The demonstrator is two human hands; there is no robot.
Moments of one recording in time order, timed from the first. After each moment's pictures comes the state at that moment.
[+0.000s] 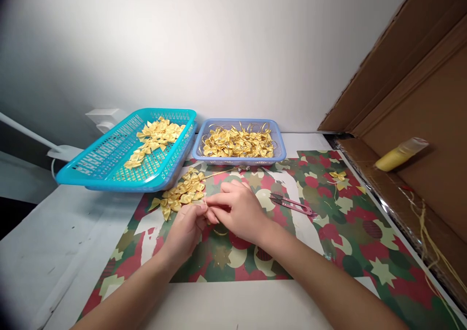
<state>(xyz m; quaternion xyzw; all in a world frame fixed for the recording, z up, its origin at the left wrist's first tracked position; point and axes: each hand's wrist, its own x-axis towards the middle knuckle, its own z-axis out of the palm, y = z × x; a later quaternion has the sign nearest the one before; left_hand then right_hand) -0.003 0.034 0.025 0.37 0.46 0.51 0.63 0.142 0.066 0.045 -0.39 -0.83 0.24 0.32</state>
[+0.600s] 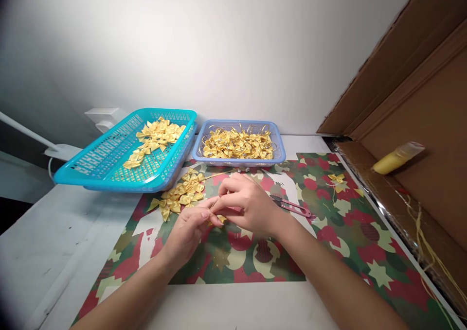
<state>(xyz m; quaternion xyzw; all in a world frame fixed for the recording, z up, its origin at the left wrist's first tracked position) -0.010 0.031 0.017 0.49 0.39 0.48 0.61 0.168 0.081 0.064 -0.21 -0.89 0.19 0.35</state>
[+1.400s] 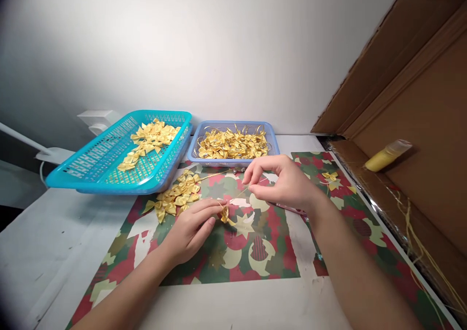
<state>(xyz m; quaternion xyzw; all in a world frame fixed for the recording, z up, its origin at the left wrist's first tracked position) -0.020 0.037 0.022 0.83 0.38 0.35 0.21 0.222 0.091 0.113 -0.38 -0.77 0.38 0.34</state>
